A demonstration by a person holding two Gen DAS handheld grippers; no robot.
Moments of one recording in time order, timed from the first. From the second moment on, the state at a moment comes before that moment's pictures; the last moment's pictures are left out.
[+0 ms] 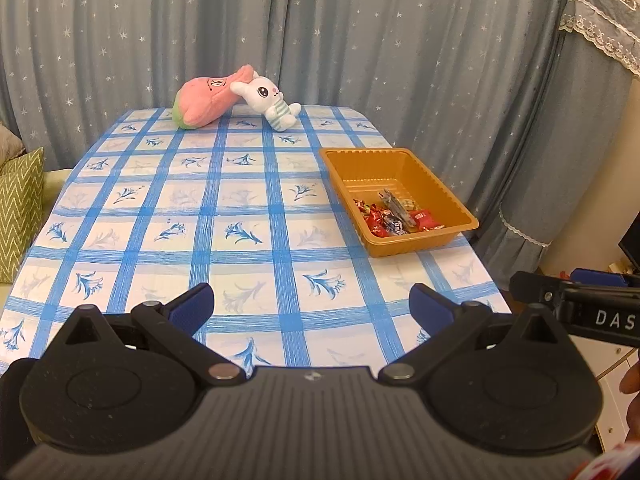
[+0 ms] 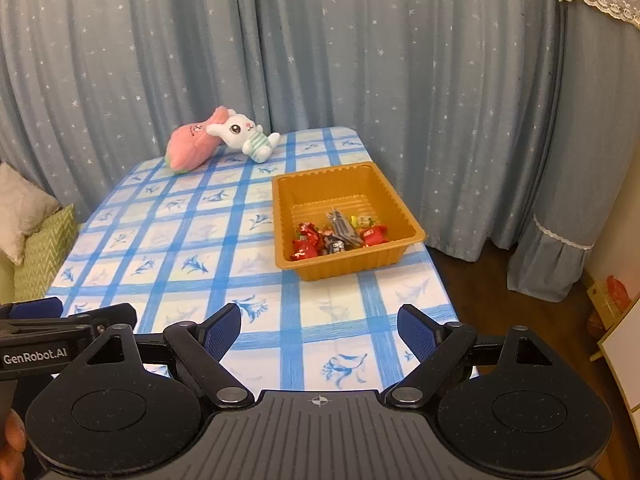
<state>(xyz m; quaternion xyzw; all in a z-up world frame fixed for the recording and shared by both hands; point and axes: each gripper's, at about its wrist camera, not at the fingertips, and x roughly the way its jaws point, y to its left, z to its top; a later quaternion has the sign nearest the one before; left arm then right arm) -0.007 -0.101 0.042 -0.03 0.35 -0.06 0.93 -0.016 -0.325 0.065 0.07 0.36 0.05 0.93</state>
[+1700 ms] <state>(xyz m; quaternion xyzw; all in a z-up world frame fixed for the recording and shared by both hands) -0.014 -0.106 0.044 -0.03 0.34 -0.07 0.94 -0.025 -0.320 0.071 0.07 0.35 0.06 0.93</state>
